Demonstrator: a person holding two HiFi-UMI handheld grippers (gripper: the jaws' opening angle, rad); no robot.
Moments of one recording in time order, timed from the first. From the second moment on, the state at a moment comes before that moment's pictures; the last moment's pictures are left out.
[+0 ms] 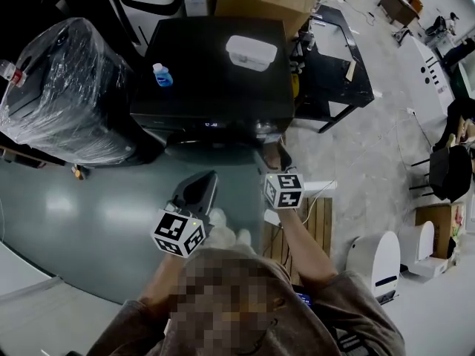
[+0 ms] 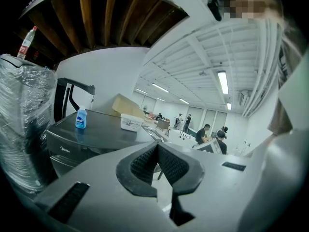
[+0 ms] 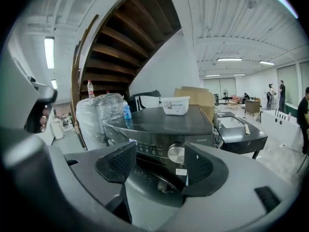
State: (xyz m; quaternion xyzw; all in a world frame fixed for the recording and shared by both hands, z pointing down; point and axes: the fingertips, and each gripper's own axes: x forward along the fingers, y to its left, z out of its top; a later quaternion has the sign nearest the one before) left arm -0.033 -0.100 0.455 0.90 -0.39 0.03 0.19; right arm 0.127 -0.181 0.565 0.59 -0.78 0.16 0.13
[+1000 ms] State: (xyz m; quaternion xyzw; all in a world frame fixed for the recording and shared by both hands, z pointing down) left arm -0.056 -0.129 0.478 0.88 -0.43 0.06 0.21; right arm 0.152 -0.271 0.664 0.62 -0.72 0.21 0.22
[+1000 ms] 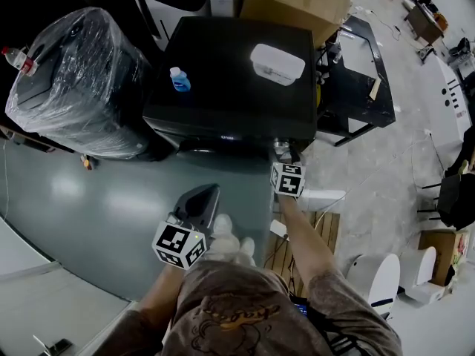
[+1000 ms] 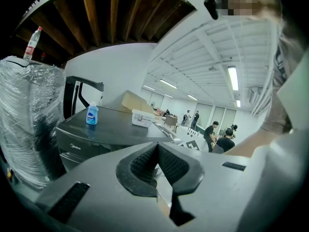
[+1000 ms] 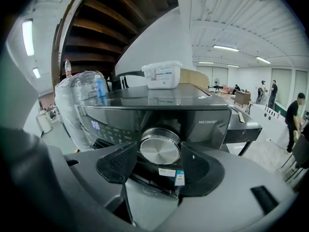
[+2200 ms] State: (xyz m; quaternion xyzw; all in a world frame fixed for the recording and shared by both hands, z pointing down) left arm -0.051 -0.124 0.483 0.88 -0.42 0.06 0.22; right arm 0.163 -0.274 0.666 0.59 -0.65 0.45 -0.13
